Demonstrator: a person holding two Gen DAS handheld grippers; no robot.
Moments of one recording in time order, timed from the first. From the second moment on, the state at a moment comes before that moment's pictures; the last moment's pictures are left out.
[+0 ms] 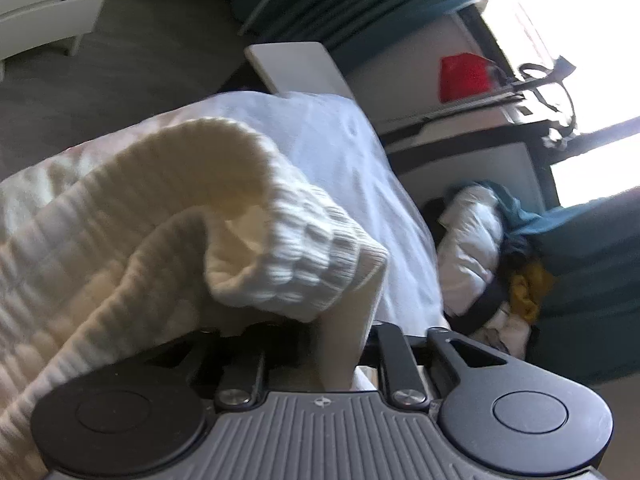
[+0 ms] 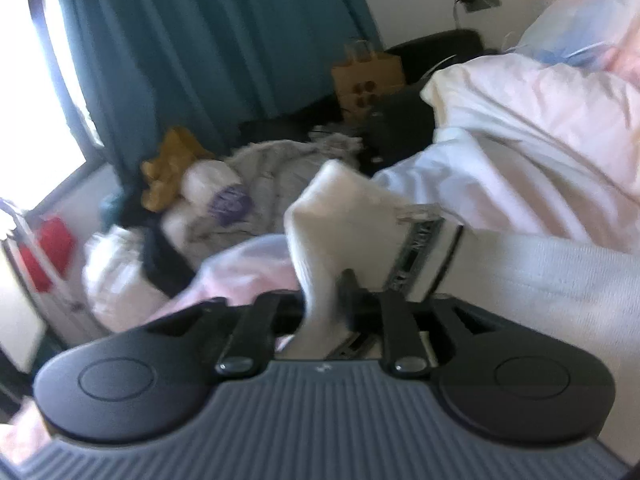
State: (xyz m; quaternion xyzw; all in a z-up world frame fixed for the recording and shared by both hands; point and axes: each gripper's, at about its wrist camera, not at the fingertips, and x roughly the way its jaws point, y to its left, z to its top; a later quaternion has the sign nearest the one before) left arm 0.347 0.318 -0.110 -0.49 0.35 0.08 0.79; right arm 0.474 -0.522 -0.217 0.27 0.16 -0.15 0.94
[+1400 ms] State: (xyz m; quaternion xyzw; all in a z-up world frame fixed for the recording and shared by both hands) left arm 0.211 0.324 -0.096 -0.55 0.29 0.15 0.77; right arm 0.293 -0.588 -0.266 0.47 0.08 -0.16 0.86
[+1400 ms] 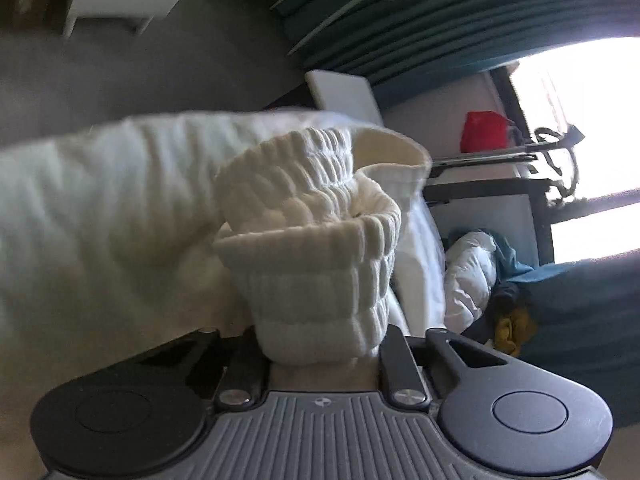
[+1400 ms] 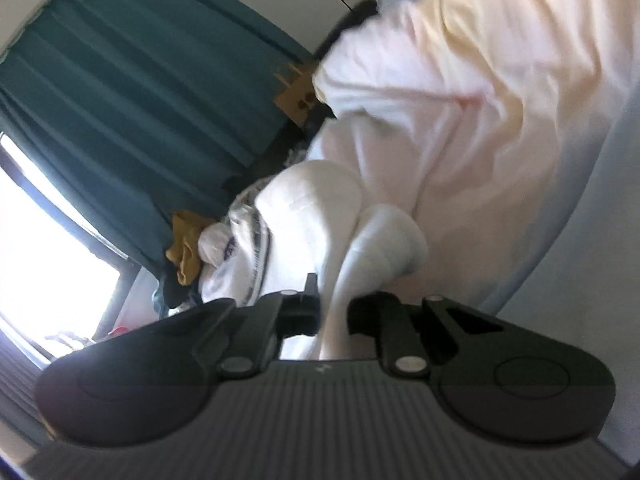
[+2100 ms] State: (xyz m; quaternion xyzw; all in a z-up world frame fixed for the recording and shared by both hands) left arm 0.030 0.392 -0.082 -0.51 0.33 0.12 0.79; right arm 0.125 -0.570 -0.286 0.67 0.18 -0.25 0.68
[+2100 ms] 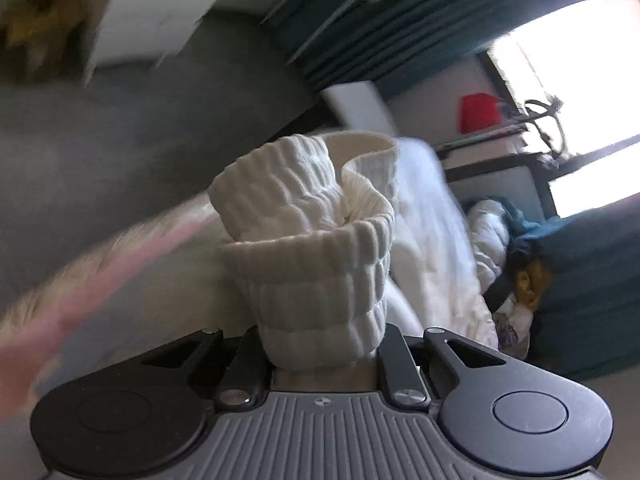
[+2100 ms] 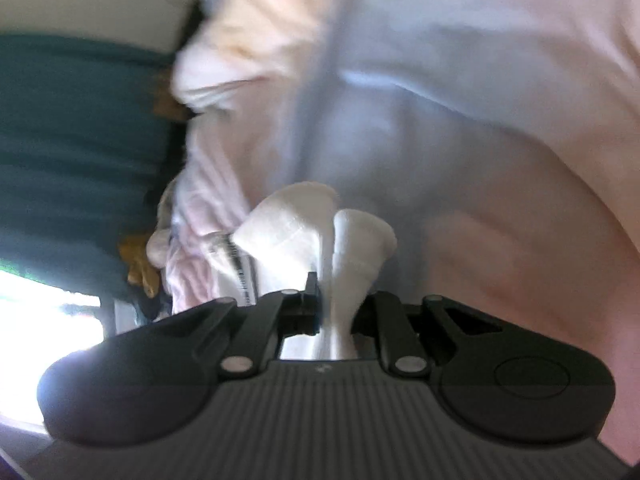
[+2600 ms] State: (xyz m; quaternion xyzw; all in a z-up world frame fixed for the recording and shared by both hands) left arm -0.044 0.316 -0.018 -0.29 0.31 0.08 0.90; right arm 0.087 -0.572 -0.268 0.65 0.16 -0.28 0.69
